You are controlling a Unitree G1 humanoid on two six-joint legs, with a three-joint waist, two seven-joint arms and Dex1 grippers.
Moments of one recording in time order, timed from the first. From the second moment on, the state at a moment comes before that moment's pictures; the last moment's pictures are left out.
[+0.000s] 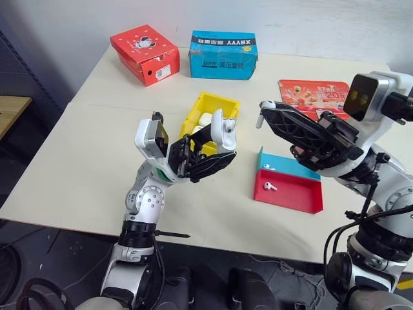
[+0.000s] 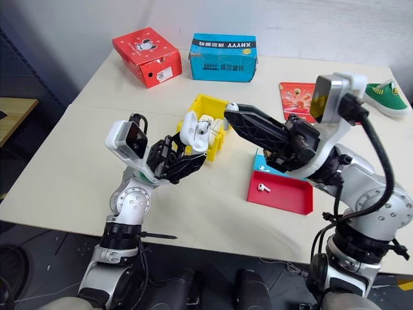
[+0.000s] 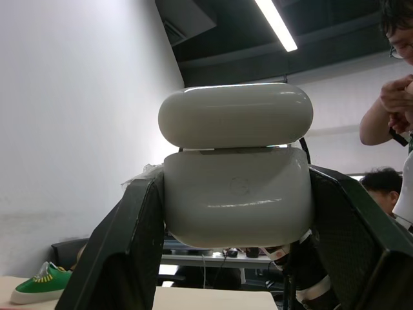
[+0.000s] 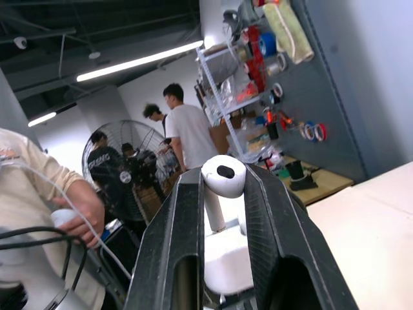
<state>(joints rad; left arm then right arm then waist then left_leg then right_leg) -0.57 0.08 0.02 0.05 -0.81 0.17 -1.20 -0.58 -0.38 -0.43 -0.47 1.47 1.06 0.50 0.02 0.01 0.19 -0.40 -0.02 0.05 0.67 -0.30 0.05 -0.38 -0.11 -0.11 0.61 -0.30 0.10</state>
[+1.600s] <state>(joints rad) -0.57 0.31 -0.02 0.07 -0.62 0.16 -1.24 -0.20 -0.81 -0.35 -0.59 1.29 0.79 0.70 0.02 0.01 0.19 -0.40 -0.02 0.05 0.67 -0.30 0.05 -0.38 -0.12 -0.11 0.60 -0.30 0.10</state>
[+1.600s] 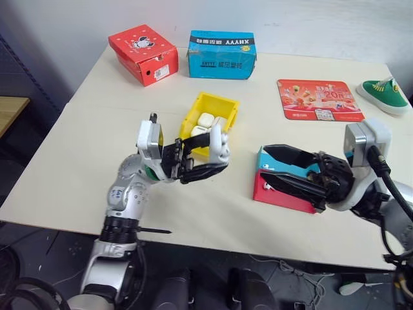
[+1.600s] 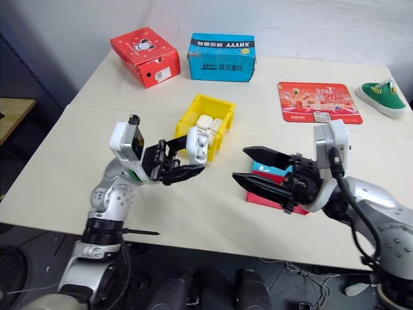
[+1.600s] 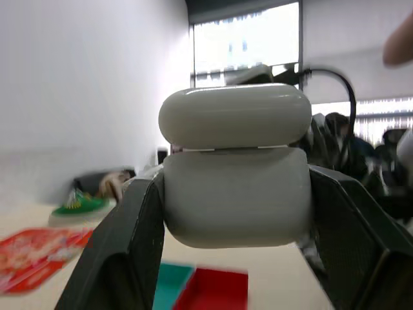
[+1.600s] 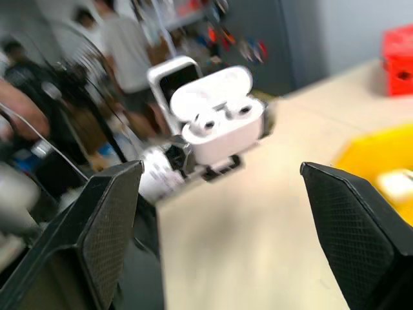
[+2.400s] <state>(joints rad) -0.58 0.43 -0.20 0.02 -0.32 0.13 -1.16 -0.49 -0.82 0.12 -0.57 0.67 0.69 0.81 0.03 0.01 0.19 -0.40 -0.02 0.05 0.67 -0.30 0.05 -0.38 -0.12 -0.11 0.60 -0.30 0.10</state>
